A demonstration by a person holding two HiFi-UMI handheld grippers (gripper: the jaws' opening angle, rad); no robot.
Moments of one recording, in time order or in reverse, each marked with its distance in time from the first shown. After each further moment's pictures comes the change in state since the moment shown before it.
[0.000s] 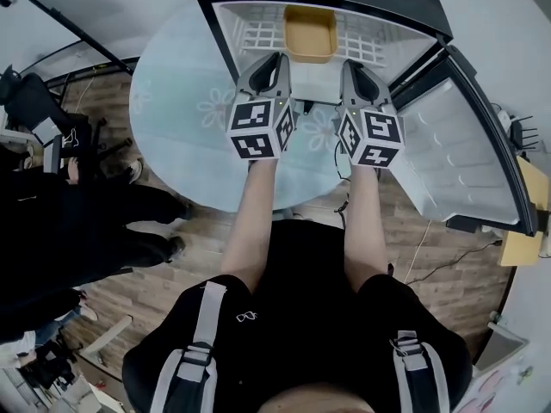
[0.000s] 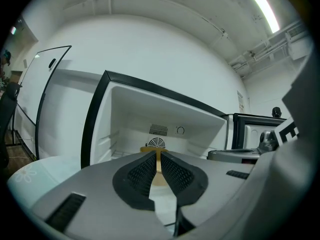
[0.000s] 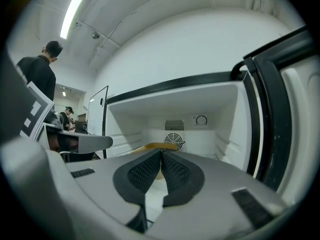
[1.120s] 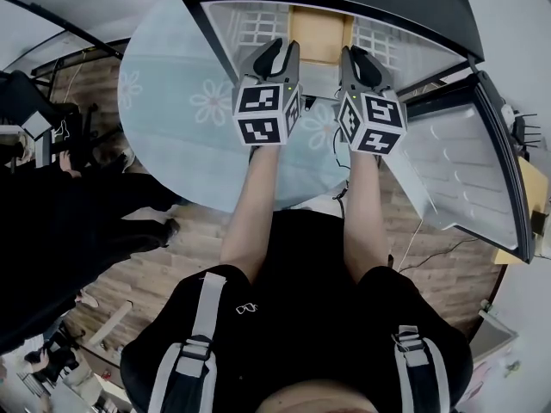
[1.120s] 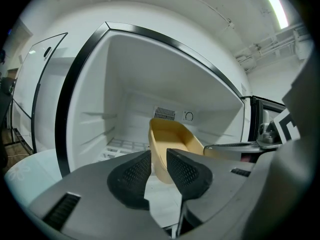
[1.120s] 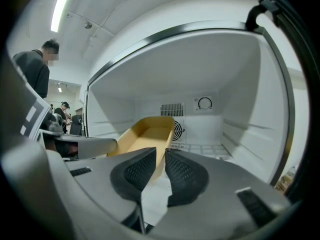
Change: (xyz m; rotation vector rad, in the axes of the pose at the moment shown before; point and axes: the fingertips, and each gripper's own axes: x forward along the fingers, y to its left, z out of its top) left arm 0.064 0.023 -0.035 -0.002 0.109 -0.007; right arm 0.065 -0.015 -0.029 0.011 0.113 -0.024
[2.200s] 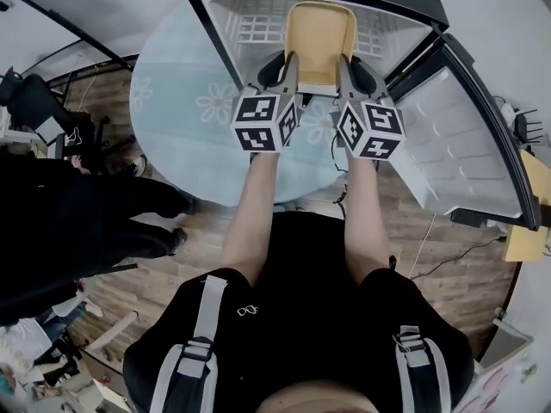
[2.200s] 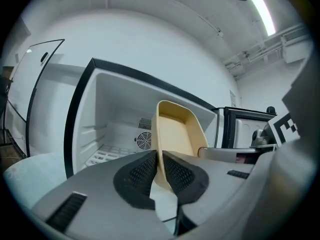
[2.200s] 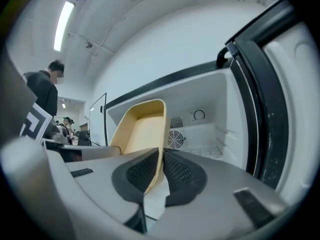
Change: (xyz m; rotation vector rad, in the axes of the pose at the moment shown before) left arm -0.055 -0.053 0.010 0.023 -0.086 -0.080; right arm -0.072 0.006 0.012 0.091 -0.135 0.064
